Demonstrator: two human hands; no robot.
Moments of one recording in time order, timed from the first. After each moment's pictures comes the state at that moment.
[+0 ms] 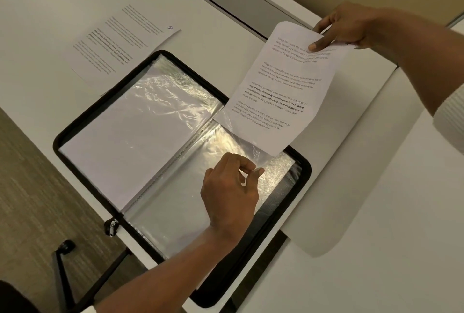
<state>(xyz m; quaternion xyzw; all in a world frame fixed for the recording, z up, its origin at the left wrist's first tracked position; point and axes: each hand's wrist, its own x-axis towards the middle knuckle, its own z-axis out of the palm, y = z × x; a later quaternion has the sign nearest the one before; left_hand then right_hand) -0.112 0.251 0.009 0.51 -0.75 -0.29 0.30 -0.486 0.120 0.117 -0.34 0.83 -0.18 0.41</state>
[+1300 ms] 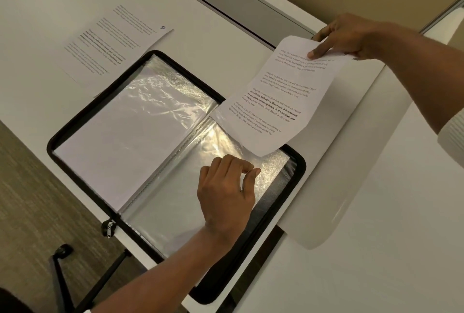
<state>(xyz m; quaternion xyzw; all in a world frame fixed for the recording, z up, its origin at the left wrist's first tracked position) -0.105 0.253 0.003 0.44 -0.81 -0.21 0.31 -0.485 0.149 0.111 -0.29 0.84 -0.19 0.41</state>
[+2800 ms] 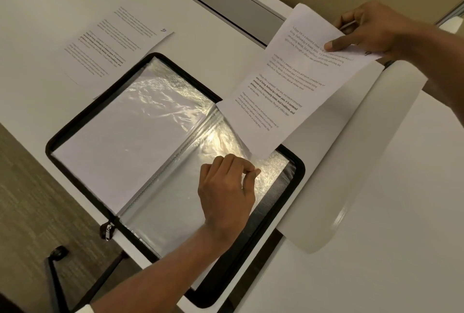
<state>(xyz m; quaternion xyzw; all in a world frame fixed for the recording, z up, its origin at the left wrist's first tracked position) -0.109 0.246 0.006 0.43 -0.82 -0.22 0.29 -0.494 0.177 0.143 -0.38 0.83 -0.23 0.33</state>
